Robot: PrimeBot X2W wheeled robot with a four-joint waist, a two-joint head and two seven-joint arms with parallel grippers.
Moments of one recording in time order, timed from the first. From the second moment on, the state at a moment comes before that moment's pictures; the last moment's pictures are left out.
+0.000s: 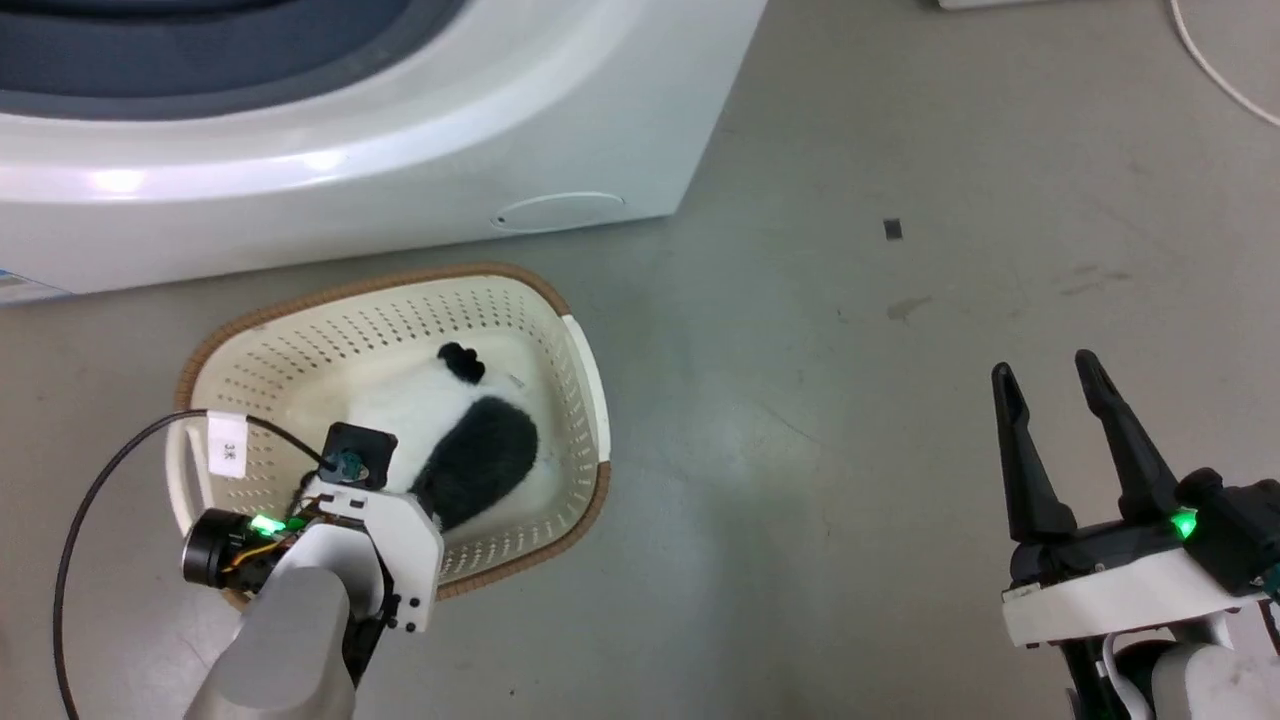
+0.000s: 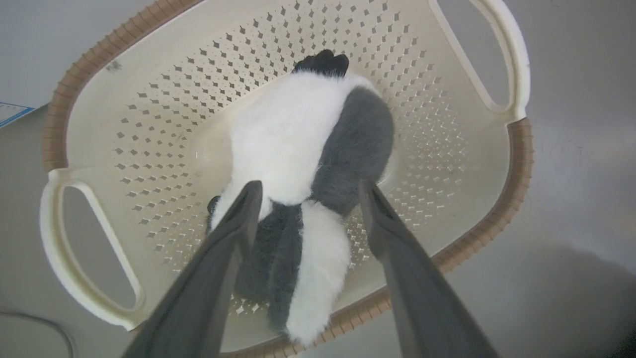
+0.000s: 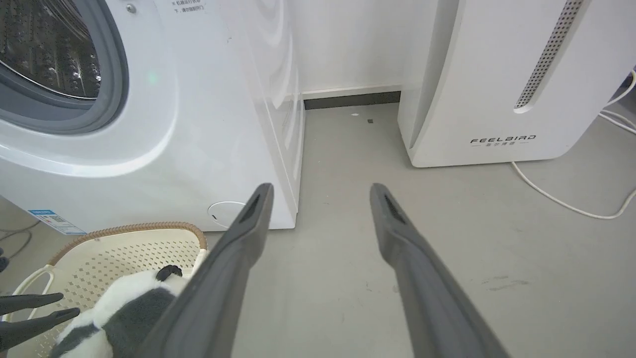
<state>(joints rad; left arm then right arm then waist) -0.52 0.21 -0.23 0.85 -0.11 -0.04 0.05 -0.11 -0.05 -0.02 -0.04 0.18 0.13 -0.17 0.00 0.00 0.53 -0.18</state>
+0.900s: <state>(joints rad) -0.82 0.34 -0.40 1.15 -0.10 -0.05 0.10 -0.18 -0.05 0.02 -0.06 0.27 0.13 -0.23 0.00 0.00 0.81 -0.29</state>
